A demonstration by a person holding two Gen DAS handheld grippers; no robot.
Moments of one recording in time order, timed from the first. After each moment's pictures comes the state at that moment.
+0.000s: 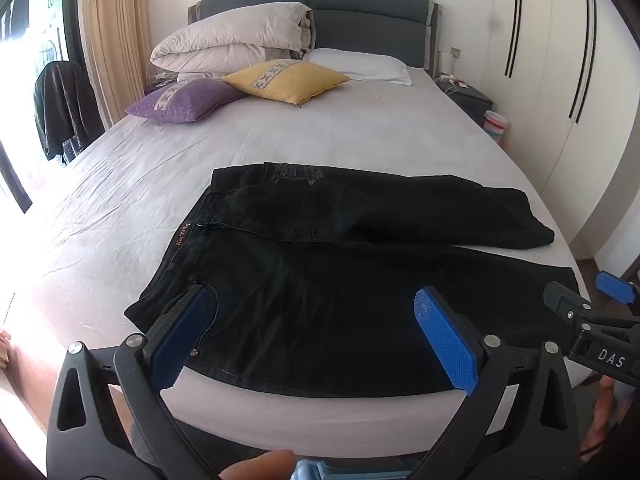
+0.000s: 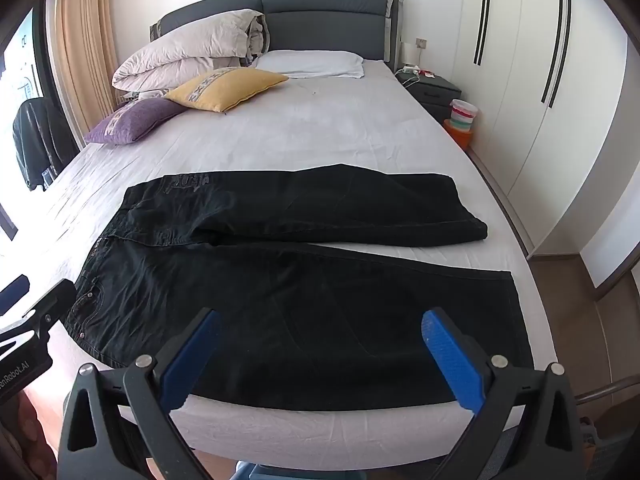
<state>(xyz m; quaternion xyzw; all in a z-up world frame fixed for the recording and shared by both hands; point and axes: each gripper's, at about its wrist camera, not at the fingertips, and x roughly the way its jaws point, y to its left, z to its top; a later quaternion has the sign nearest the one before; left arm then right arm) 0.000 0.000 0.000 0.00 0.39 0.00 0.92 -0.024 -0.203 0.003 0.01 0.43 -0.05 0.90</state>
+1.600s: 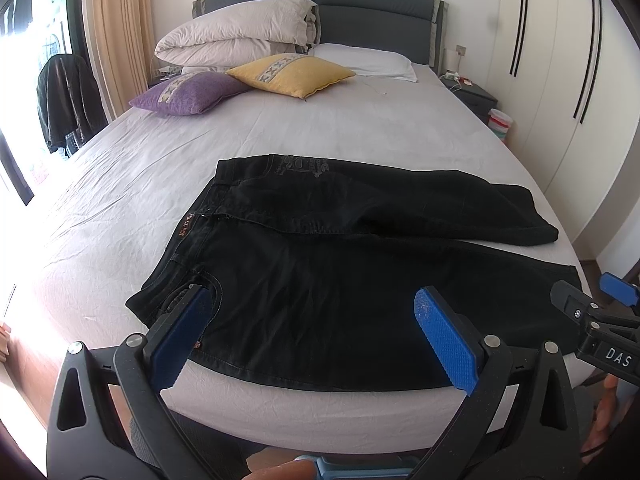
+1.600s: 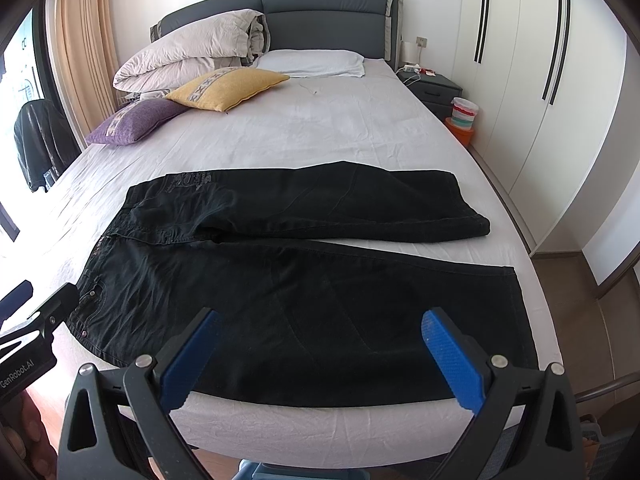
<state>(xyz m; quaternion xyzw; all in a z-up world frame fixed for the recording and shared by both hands) 0.003 0.012 -0.013 -0.01 0.40 0.00 0.92 -0.027 -0.201 0.004 0.02 0.42 -0.05 0.90</state>
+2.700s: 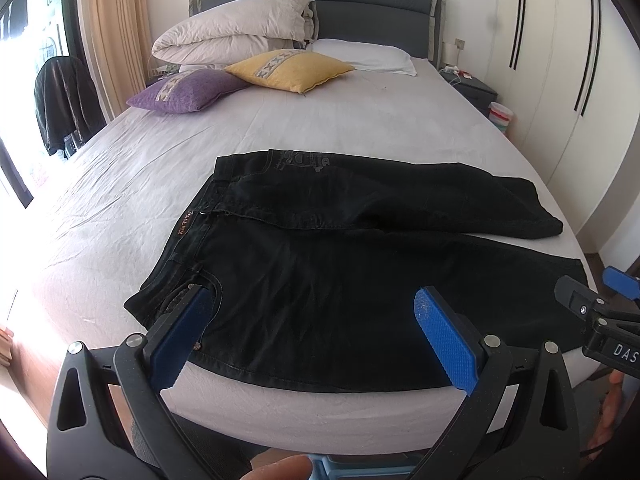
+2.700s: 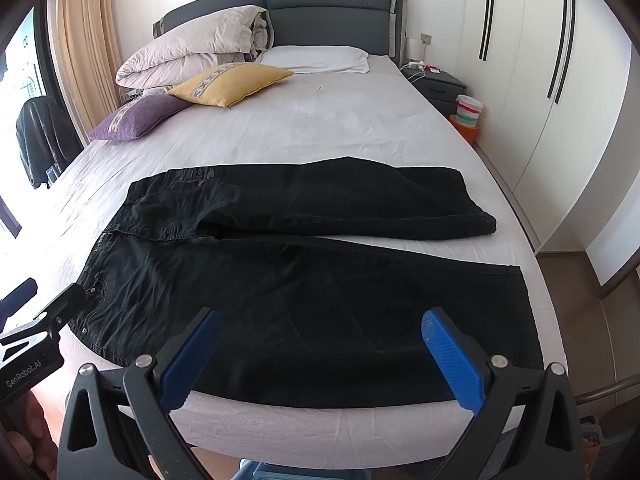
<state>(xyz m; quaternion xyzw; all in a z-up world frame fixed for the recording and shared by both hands) 0.011 0.012 -0.021 0.00 0.40 0.00 0.91 -0.030 -0.196 -0.004 0.02 0.43 -0.04 0.90</state>
